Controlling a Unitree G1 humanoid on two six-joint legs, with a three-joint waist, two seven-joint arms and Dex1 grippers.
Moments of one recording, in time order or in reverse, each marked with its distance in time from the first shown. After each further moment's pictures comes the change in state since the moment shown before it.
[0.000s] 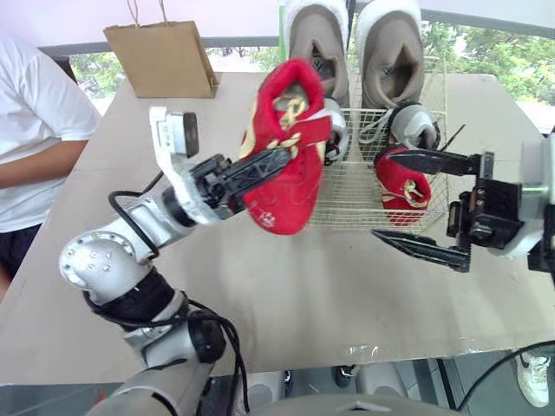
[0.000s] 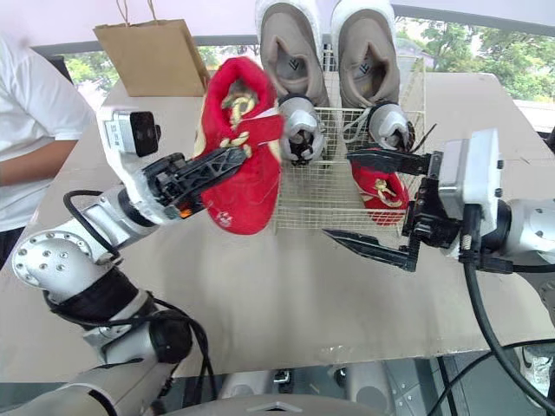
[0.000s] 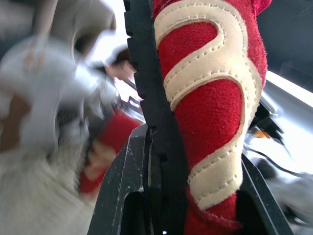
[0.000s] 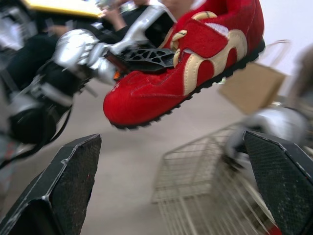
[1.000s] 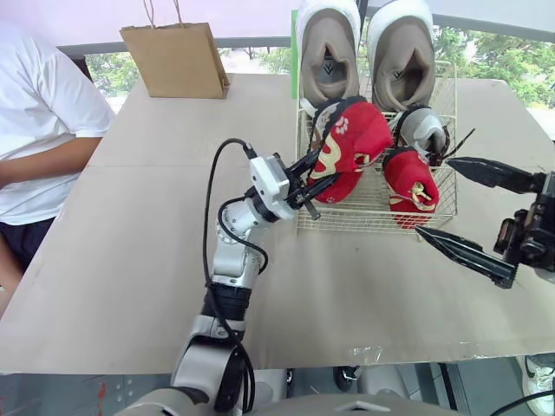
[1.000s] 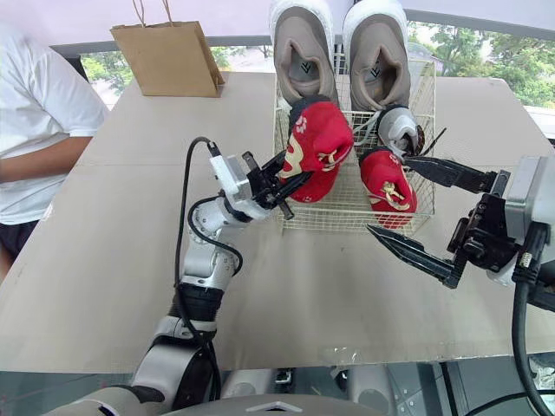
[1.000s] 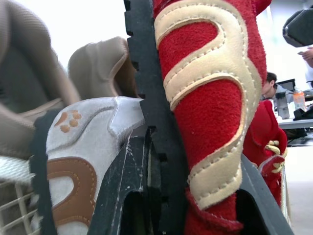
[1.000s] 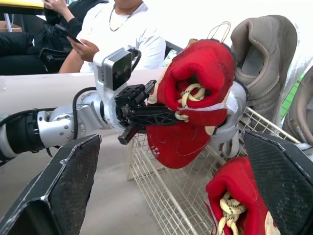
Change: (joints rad) left arm 0.108 -0.080 -0.691 0.680 0.816 -1.847 -0.319; right arm 0.322 -0.045 -0.303 -0.078 0.095 -0.014 -0.074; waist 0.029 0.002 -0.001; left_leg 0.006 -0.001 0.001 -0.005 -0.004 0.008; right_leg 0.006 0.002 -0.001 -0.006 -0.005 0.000
